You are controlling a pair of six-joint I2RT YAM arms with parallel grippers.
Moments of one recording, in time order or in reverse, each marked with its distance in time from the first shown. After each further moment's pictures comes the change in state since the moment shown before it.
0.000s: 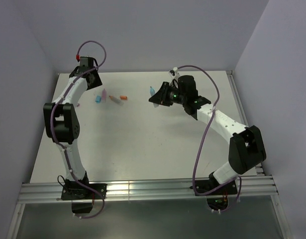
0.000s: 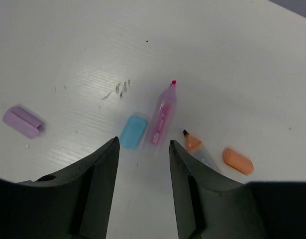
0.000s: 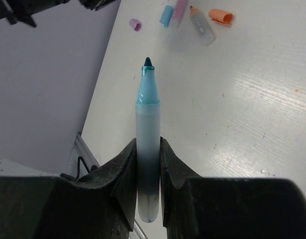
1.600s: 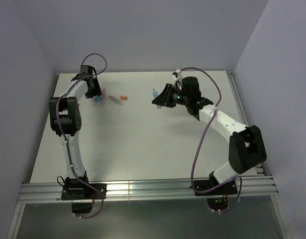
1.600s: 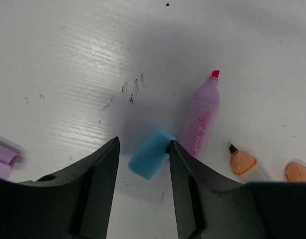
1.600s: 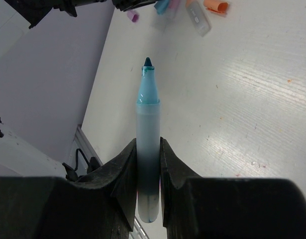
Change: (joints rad) left arm 0.068 0.248 0.059 0.026 0.113 0.132; right arm -0.060 -0.001 -0.050 0.023 -0.090 -0.018
